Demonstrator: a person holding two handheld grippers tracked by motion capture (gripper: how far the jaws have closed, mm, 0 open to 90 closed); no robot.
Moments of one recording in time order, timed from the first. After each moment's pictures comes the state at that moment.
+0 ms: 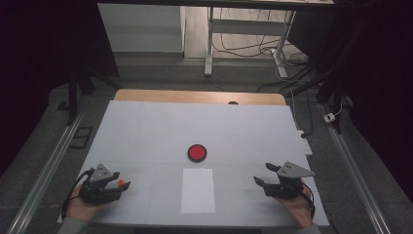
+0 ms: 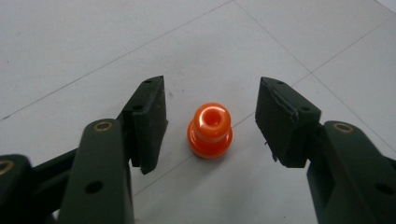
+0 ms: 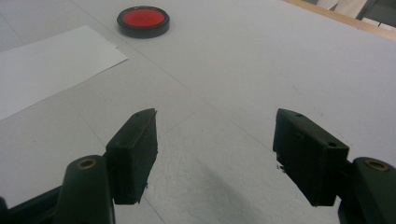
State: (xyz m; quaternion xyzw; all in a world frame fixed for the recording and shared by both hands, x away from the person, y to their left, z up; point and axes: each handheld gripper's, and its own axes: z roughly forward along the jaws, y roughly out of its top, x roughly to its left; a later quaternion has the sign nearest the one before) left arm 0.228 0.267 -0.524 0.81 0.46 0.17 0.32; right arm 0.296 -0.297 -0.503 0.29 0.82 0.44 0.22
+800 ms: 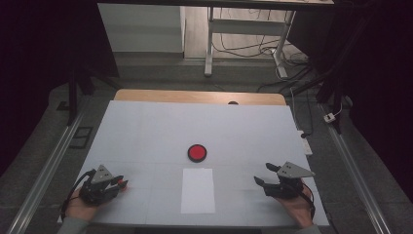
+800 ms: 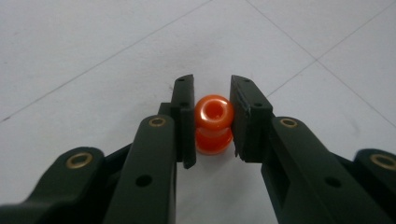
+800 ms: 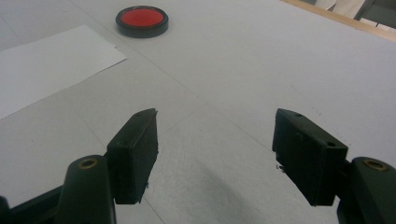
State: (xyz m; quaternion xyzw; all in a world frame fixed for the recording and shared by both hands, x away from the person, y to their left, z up) left arm 0.227 0.267 -0.526 0.82 0.44 0.18 0.31; right arm 0.295 -0.297 -0.503 0.29 0.82 0.44 0.22
